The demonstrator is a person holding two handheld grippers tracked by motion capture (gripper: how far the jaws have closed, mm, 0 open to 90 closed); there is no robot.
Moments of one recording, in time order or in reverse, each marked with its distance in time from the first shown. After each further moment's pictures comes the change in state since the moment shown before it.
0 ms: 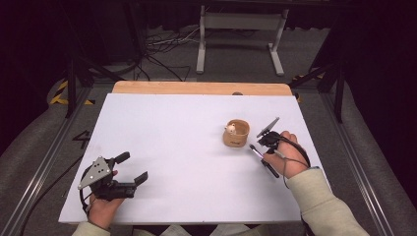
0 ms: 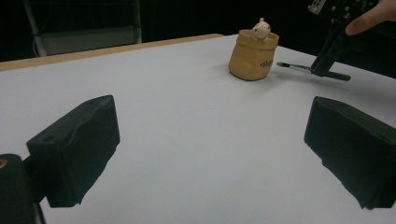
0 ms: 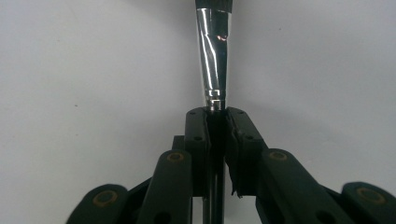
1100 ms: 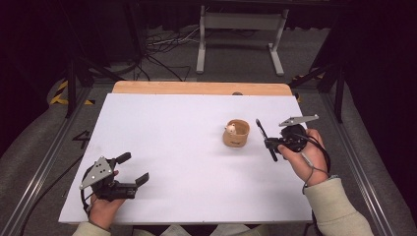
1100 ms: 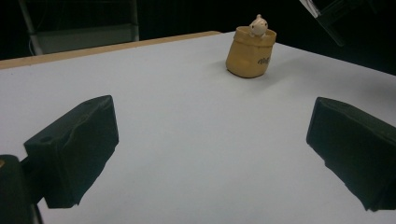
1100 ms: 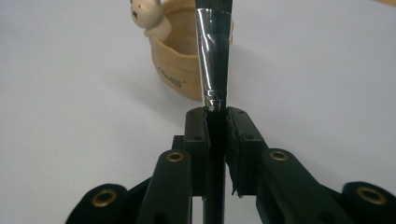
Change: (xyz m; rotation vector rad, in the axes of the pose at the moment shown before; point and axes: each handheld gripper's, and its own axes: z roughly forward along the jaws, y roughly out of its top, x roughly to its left) left arm -0.001 0.000 0.002 0.013 -0.008 0.009; right arm -0.013 -0.035 -0.059 -0.557 0.089 0.007
